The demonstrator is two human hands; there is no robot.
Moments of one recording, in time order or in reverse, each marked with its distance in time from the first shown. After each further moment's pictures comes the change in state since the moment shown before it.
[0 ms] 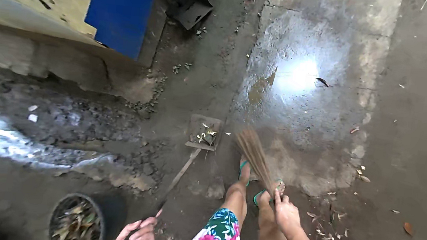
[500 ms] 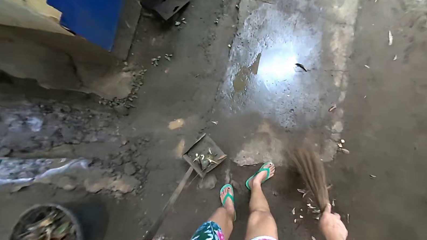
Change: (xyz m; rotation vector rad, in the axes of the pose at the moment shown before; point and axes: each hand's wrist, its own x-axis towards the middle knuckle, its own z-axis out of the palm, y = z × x) left_hand -0.040 0.007 -0.141 0.602 0.216 -0.180; right_hand -0.077 0.165 0.125 0.209 0.132 0.659
